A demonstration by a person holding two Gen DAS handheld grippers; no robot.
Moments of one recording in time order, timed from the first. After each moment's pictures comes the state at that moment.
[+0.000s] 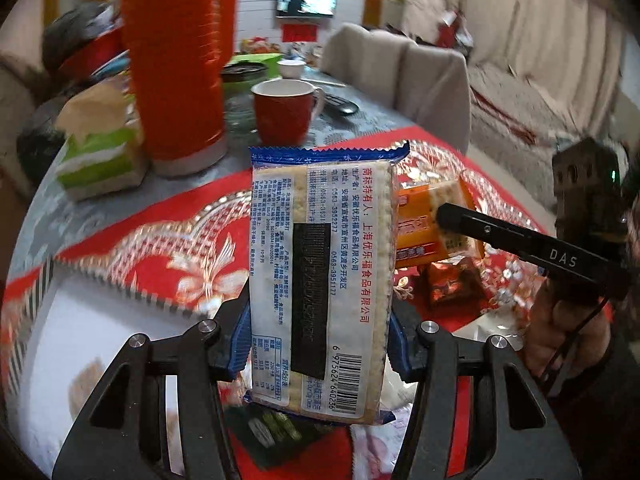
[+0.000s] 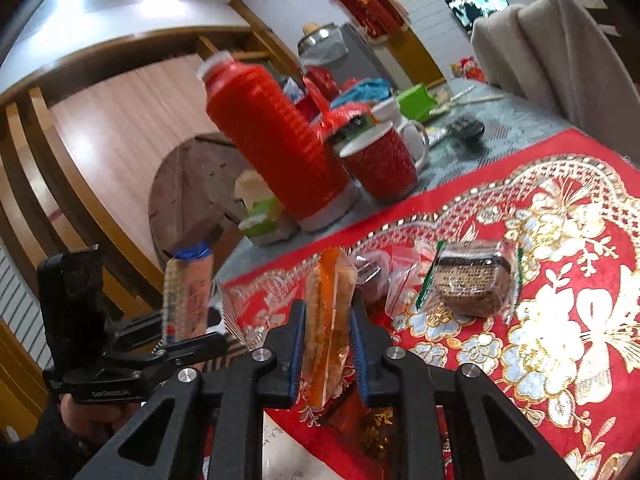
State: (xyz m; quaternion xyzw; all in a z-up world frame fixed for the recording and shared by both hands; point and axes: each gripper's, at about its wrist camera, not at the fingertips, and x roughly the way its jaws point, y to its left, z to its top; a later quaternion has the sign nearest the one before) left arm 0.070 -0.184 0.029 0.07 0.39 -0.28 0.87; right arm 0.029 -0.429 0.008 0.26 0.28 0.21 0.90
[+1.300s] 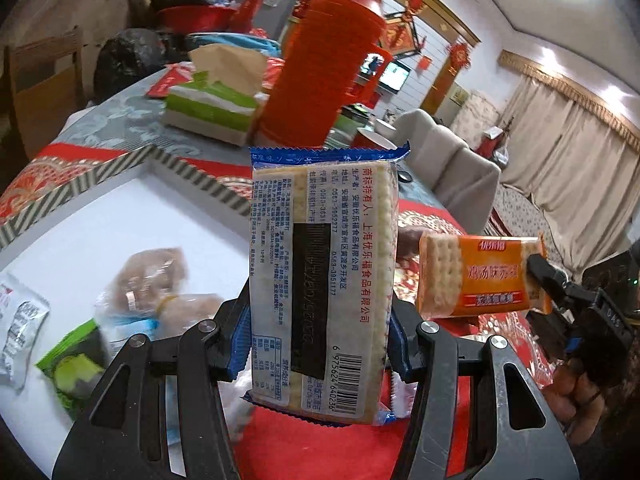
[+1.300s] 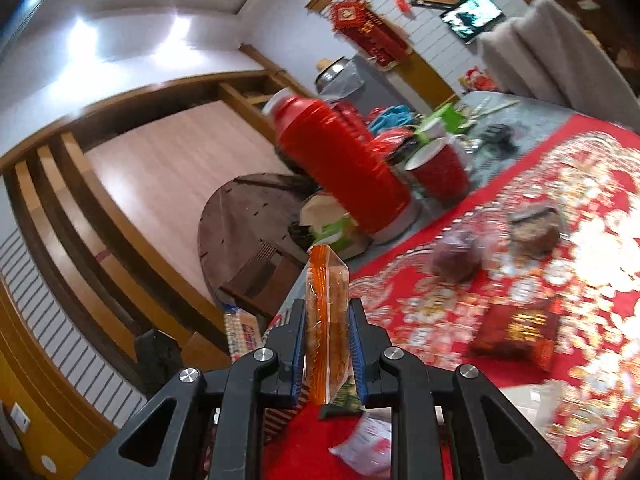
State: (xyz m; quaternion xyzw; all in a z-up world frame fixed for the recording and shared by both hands) left arm 0.028 -0.053 0.012 -0.14 0.35 -0.22 0.90; right arm -0.038 -0.364 0.052 0.33 0.22 0.25 0.88
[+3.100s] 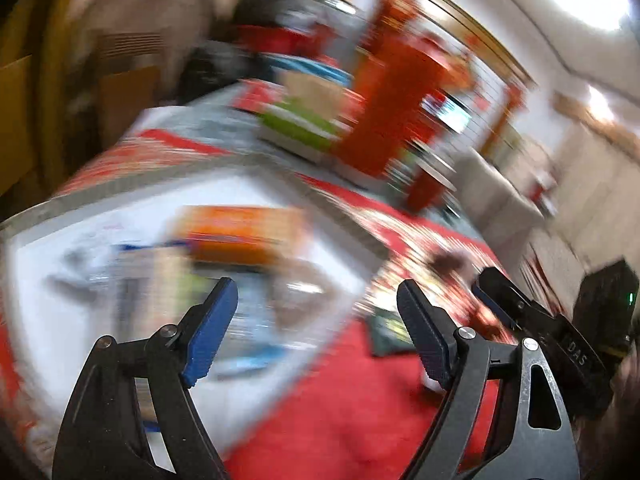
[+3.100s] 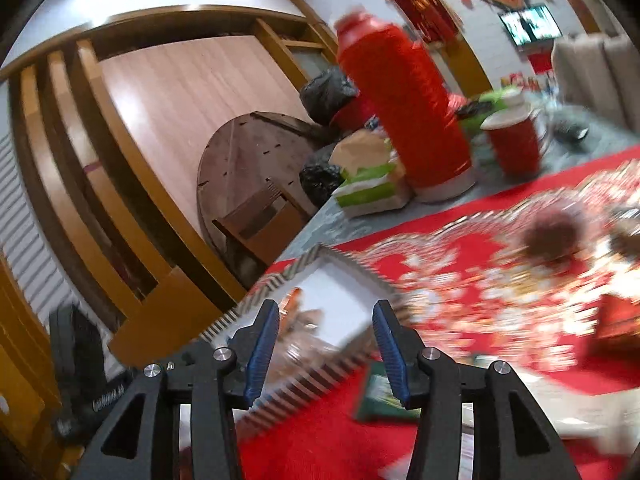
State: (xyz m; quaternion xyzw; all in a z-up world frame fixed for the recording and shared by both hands) left arm -0.037 -0.026 0.021 -0.16 0.33 -0.13 0.92; right arm -0.031 -0.283 0.040 0.18 0.25 0.26 0.91
